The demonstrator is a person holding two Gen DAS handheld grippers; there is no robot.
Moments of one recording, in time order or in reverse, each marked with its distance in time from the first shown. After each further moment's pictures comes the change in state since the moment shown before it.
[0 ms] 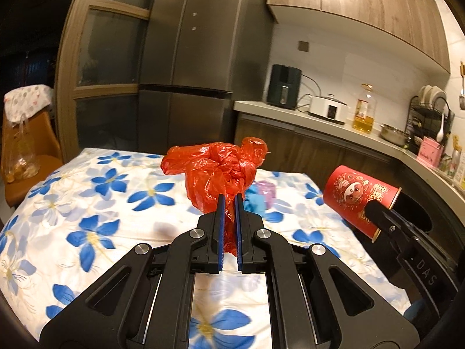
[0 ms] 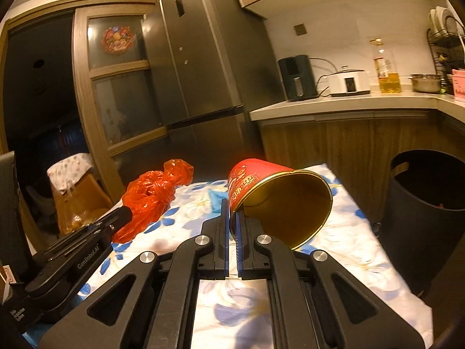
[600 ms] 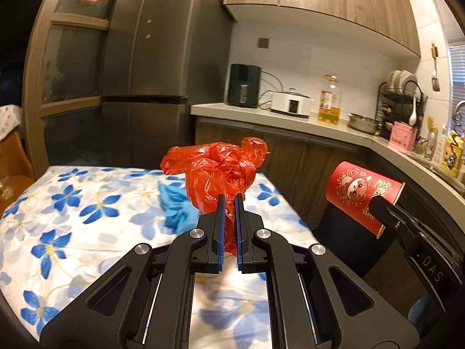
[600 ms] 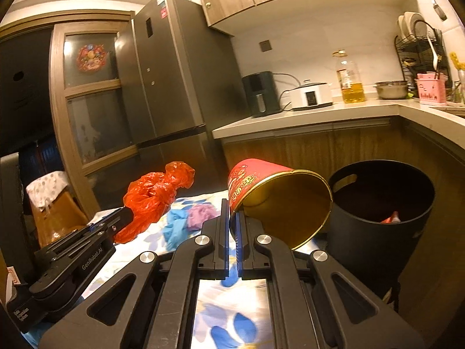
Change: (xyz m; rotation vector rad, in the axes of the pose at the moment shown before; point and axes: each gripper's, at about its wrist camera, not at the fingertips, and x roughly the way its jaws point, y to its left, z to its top) left arm 0.009 -0.081 0.003 0.095 -0.013 -0.143; right arm -0.042 -0.060 0.011 0.041 -0.072 -0.137
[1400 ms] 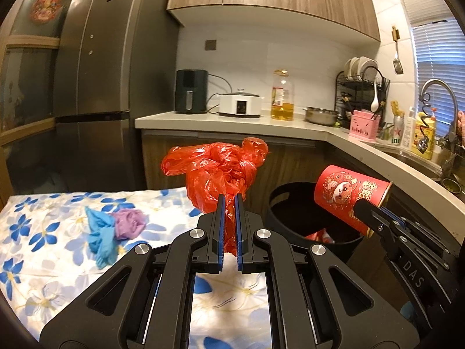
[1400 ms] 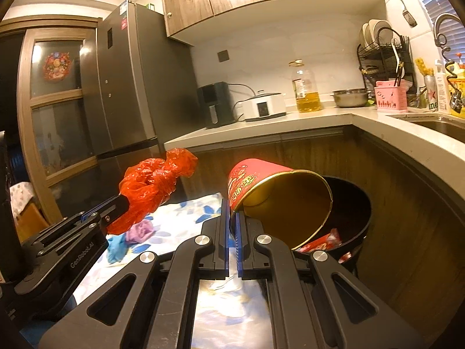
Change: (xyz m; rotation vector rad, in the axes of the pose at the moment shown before) left arm 0.034 -0.109 0.015 0.112 -0.021 -0.176; right arm -0.017 -0.076 0.022 0.004 -0.043 -0.188
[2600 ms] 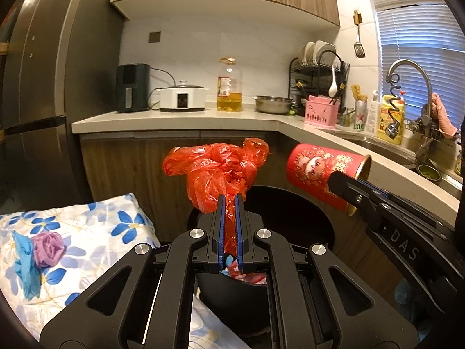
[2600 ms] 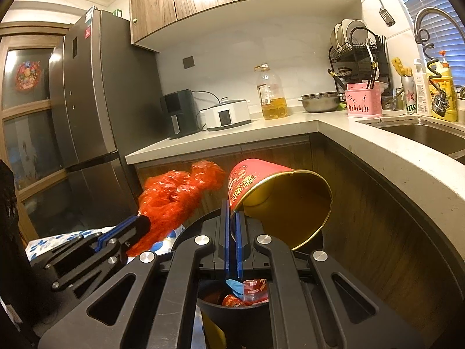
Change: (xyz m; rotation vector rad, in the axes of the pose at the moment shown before) left arm 0.087 -0.081 0.007 0.076 0.031 -0.233; right arm 0.036 -0.062 0.028 0.035 -0.018 -0.119
